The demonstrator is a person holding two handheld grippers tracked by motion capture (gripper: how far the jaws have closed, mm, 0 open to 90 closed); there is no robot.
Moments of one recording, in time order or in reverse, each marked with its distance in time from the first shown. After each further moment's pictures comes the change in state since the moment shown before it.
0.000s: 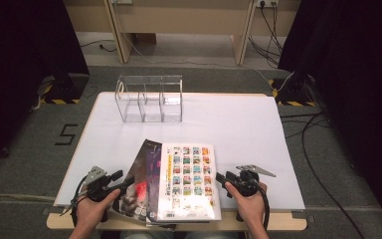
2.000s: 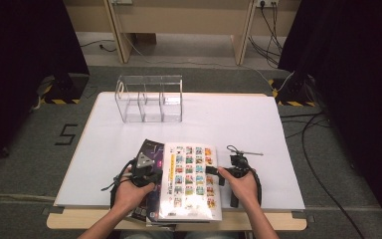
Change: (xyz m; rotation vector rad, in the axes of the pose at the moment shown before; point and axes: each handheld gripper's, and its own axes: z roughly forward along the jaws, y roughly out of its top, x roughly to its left) left arm -0.085 0.037 0.070 0.302 -0.019 0.216; right arm 0.000 0.037 0.041 0.238 0.094 0.132
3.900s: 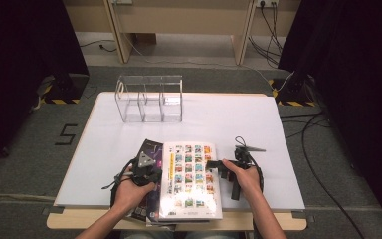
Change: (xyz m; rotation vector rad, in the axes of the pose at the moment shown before) left arm -0.001 0.003 0.000 0.017 0.030 0.032; right arm -0.024 0.019 0.008 0.072 0.164 0.204
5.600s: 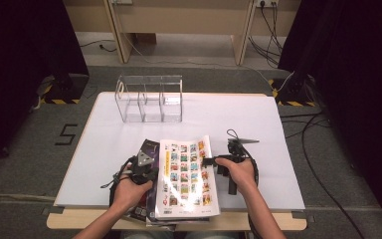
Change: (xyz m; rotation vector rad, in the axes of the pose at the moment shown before) left arm 0.005 0.002 -0.001 0.012 0.056 0.013; right arm 0.033 0.013 0.003 0.072 -0.019 -0.055
